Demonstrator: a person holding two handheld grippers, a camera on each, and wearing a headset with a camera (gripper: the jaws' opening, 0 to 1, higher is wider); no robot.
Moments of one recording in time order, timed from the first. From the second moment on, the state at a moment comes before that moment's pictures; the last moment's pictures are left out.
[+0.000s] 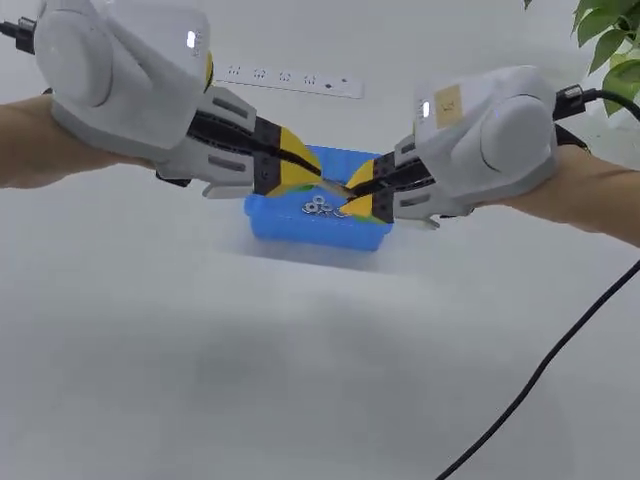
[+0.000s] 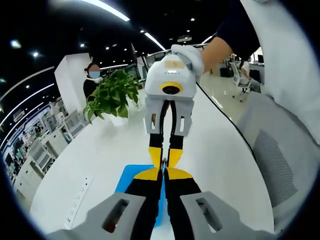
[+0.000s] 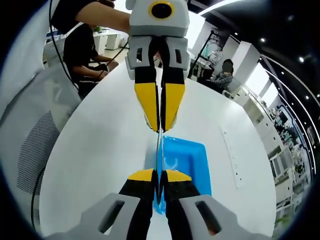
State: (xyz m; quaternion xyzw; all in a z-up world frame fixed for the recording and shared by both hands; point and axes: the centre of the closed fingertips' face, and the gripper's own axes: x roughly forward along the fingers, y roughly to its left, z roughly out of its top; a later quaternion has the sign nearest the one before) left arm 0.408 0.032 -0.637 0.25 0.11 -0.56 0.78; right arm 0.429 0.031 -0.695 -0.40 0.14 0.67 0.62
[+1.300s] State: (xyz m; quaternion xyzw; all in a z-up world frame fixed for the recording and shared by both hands) left arm 0.388 0.040 -0.690 0.34 0.18 -0.55 0.74; right arm 0.388 0.035 -0.700 -0.41 0.18 0.67 0.60
